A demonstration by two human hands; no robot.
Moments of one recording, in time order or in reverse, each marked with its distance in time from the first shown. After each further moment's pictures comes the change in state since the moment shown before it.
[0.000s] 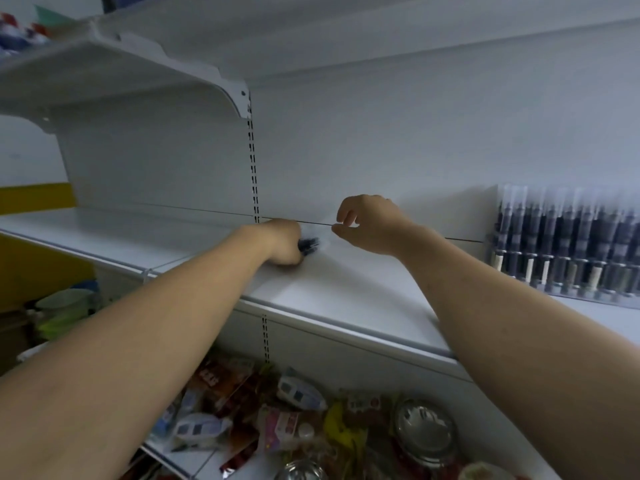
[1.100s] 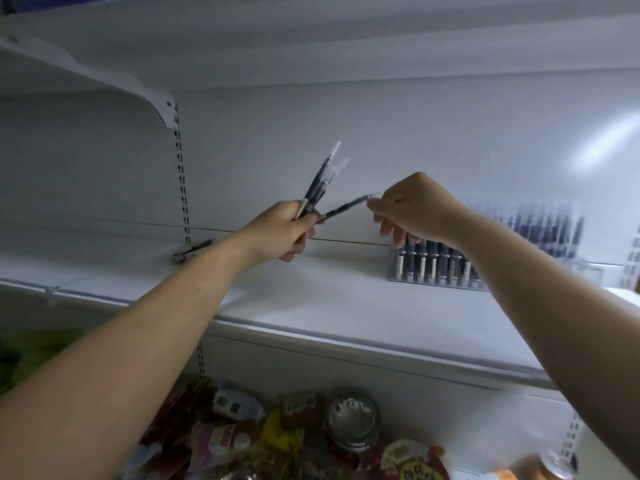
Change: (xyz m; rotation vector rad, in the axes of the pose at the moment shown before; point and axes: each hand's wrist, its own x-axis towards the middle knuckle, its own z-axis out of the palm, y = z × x) left_hand -0.046 0.106 -0.031 -1.270 0.006 0.446; right_hand -0.118 0.047 -0.150 0.175 0.064 0.254
